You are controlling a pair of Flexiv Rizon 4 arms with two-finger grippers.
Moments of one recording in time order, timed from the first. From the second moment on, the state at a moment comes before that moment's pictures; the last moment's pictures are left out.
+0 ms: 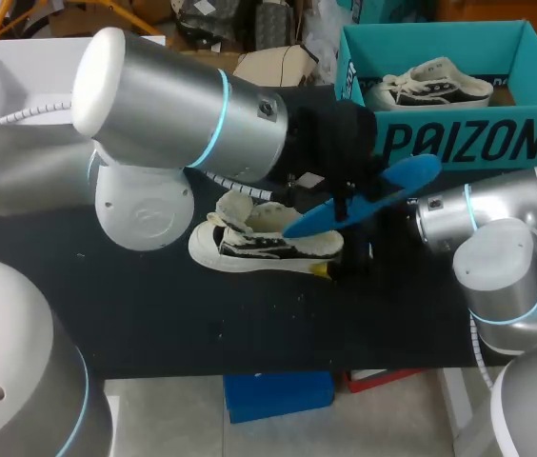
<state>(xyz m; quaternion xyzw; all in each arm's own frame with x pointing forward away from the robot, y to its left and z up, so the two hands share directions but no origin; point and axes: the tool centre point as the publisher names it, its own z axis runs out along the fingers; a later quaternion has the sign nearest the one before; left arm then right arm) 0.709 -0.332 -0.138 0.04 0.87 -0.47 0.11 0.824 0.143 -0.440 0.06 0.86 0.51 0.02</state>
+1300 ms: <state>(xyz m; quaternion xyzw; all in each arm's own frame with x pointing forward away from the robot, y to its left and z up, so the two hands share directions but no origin) 0.673 -0.265 -0.012 -0.04 0.67 -0.74 -0.06 0.824 0.143 -0.440 0.06 0.86 0.51 0.02</state>
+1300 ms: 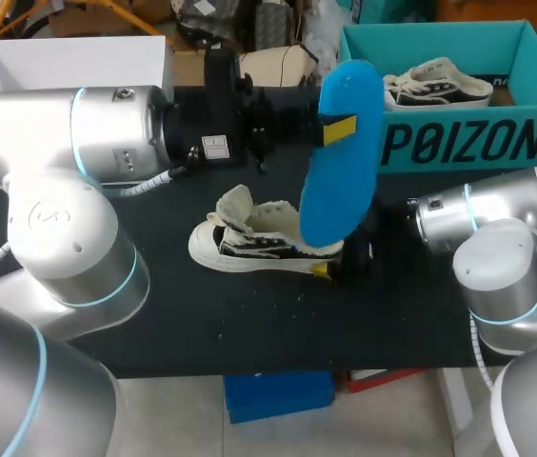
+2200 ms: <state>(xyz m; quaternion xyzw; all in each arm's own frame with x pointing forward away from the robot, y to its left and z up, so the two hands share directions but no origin) 0.646 -0.280 0.047 -0.07 0.62 -0.77 -0.17 0.824 0.143 -0.440 0.06 0.86 0.51 0.02</state>
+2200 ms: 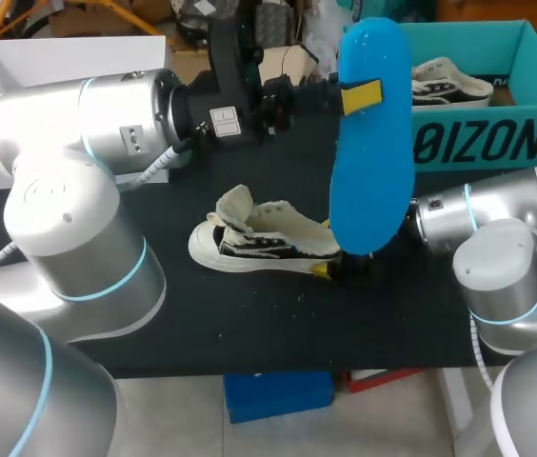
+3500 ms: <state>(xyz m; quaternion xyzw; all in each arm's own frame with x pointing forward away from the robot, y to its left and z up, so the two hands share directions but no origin) 0.623 -0.278 0.041 -0.09 0.63 -0.75 -0.18 0.821 0.117 -0.417 0.08 0.90 0.42 0.00</state>
